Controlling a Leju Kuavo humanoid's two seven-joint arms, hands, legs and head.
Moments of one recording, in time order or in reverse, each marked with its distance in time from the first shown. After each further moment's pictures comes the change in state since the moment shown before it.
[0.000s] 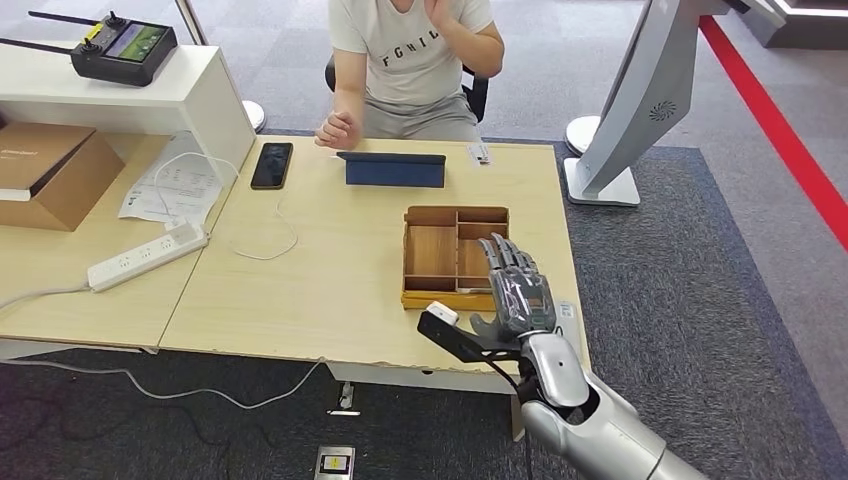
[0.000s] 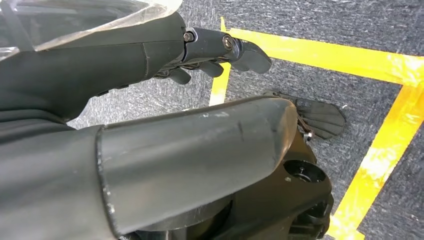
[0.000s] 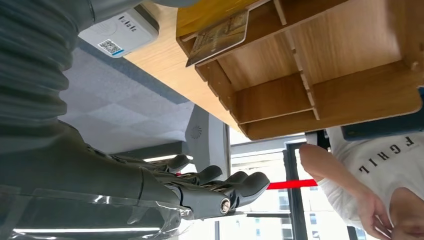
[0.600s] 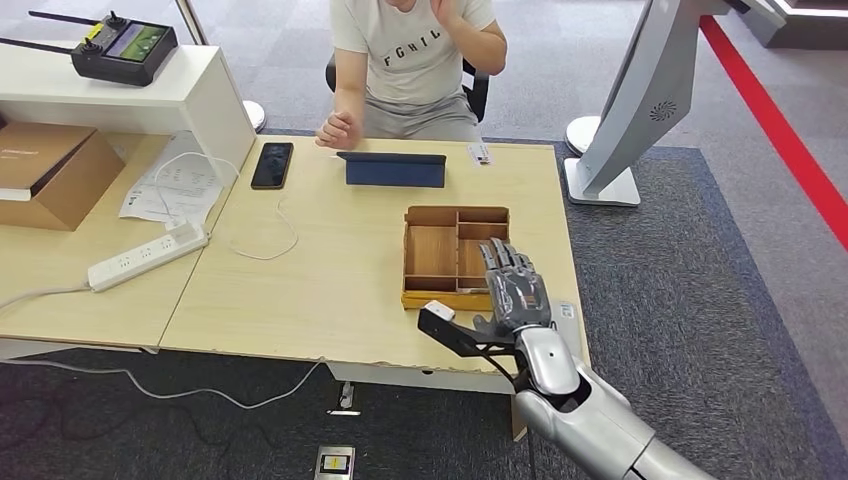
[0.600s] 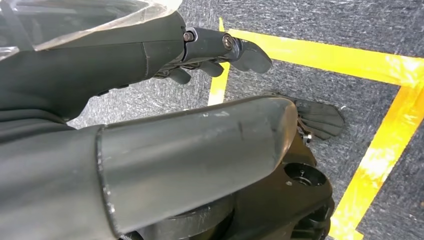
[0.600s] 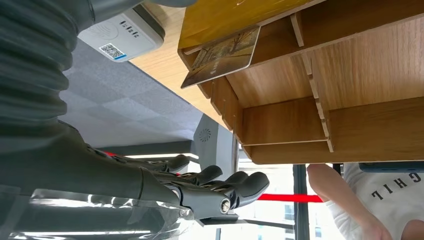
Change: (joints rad) left arm 0.009 0.006 0.000 0.011 -0.001 -0.029 -0.012; right arm -0.037 0.039 0.001 0.124 0.013 0.041 -0.014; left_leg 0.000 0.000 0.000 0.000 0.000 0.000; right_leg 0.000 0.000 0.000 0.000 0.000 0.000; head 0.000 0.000
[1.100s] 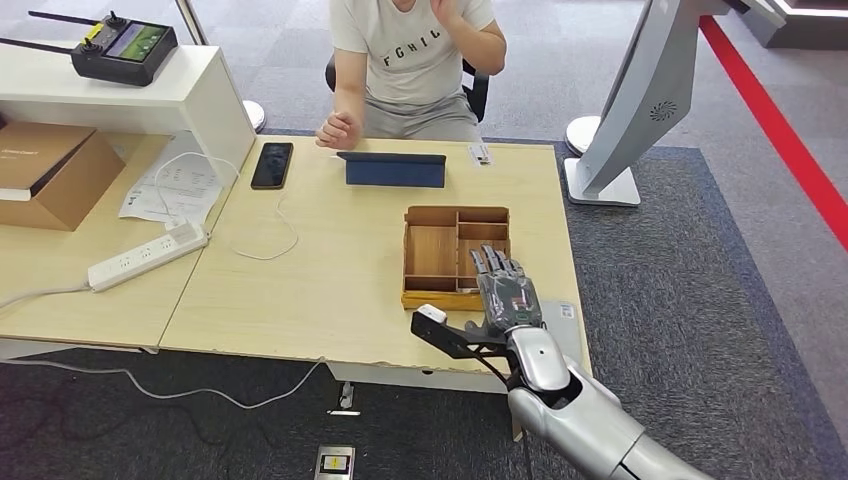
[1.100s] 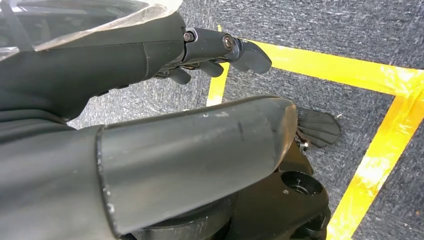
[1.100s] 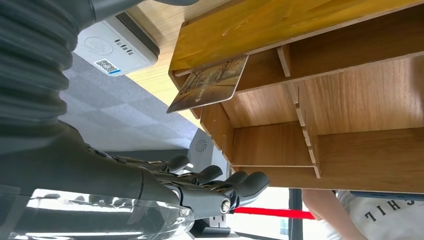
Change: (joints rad) left arm 0.001 -0.002 0.000 0.003 -0.007 0.036 -0.022; right arm -0.016 0.032 0.011 0.057 -0.027 0.032 -0.019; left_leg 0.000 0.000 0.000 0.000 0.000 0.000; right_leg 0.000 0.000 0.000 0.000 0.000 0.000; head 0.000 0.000
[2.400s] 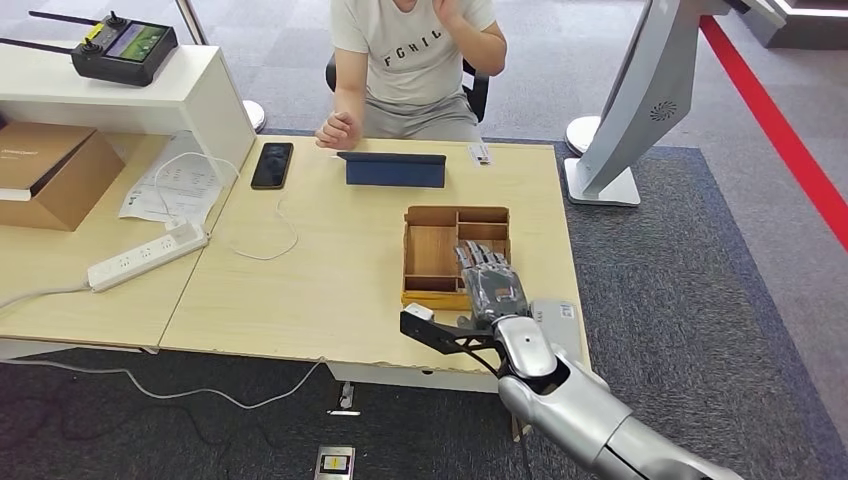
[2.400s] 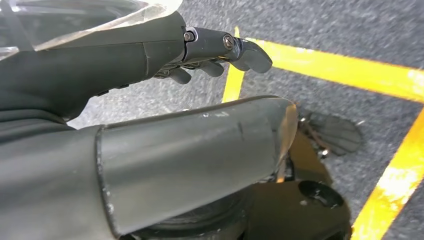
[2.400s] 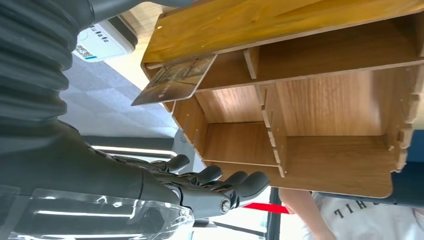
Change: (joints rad) left arm 0.001 -0.009 0.000 -0.001 0.018 0.021 0.071; right arm -0.081 0.040 0.061 0.101 -0.010 0.013 -0.052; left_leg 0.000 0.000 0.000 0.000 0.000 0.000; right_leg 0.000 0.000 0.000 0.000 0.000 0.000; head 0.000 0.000
